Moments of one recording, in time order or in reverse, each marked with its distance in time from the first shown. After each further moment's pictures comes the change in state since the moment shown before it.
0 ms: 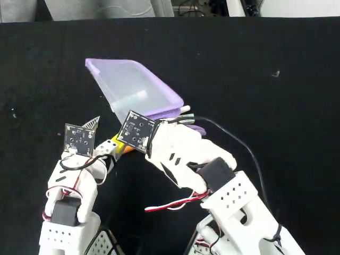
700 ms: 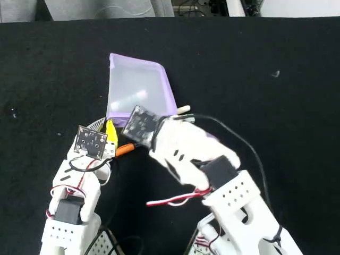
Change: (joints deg) left arm 1.1 0.4 2.1 -2.3 -5.9; right arm 5.2 0.0 0.0 0.9 0.0
